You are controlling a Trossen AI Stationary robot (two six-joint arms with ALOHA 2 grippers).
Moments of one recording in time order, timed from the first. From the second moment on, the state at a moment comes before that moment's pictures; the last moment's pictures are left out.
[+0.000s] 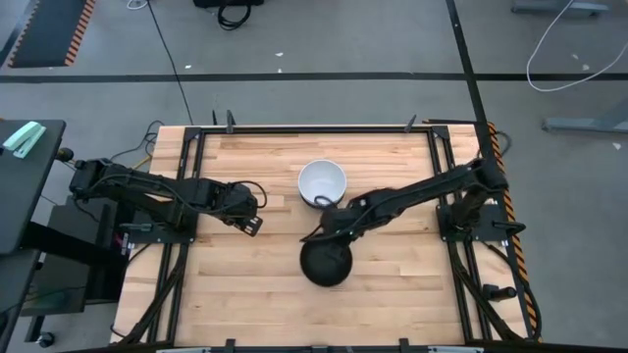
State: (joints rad) left arm -0.10 1.21 0.81 -0.89 -0.13 -1.11; right arm 0.19 1.77 1.38 -0.78 0.02 0.70
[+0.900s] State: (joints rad) left arm -0.07 1.21 0.81 -0.84 -0.16 -1.11; right arm -0.26 1.60 1.50 -0.95 0.14 0.43
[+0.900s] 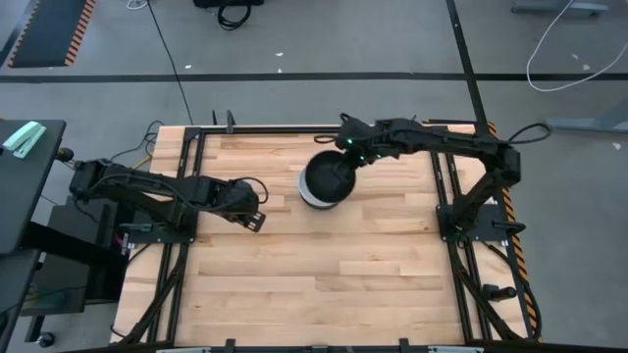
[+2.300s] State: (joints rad) left arm 0.14 1.21 0.81 -0.79 -0.18 -1.00; right arm -0.33 2.11 2.01 -1.34 0.01 0.16
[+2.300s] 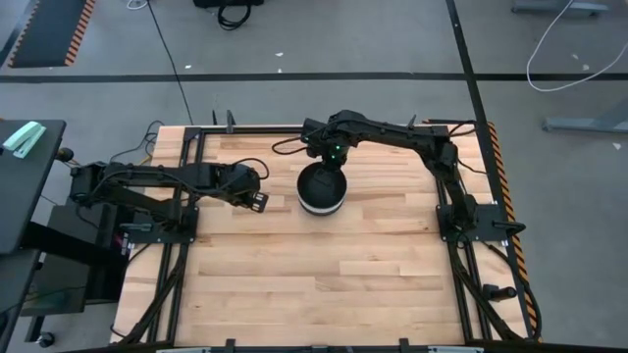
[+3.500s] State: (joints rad) left arm 0.14 1.21 0.81 -0.78 -0.18 -0.98; right arm -0.29 2.07 2.17 -1.41 0.02 0.04
